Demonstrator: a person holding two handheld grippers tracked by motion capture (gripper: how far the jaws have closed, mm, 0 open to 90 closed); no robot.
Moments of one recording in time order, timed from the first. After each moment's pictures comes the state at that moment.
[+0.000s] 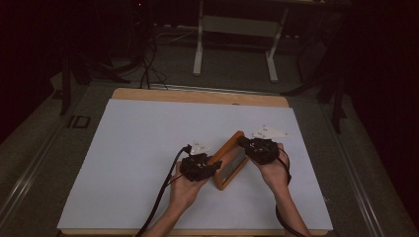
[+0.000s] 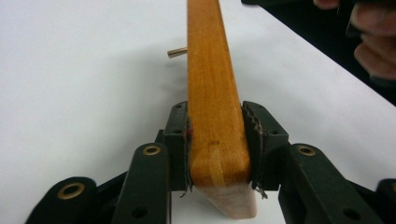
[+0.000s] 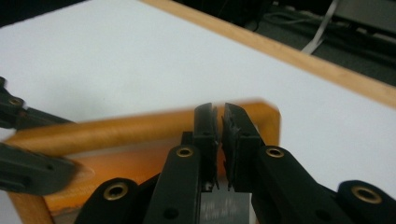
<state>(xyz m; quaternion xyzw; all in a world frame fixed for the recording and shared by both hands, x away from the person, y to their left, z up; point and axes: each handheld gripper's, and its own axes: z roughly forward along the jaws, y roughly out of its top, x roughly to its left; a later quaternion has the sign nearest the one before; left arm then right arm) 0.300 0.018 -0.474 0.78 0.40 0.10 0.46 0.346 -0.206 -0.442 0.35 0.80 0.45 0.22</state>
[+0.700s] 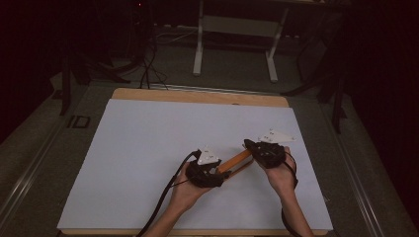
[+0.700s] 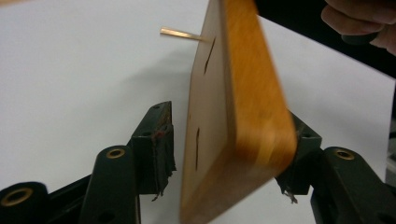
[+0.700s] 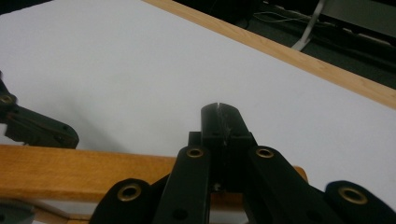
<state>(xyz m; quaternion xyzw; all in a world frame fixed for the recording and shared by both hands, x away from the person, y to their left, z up) 0.293 0.010 -0.489 0.81 0.33 0.09 0.48 0.337 -0.222 -0.446 0.35 0.79 0.43 0.23</state>
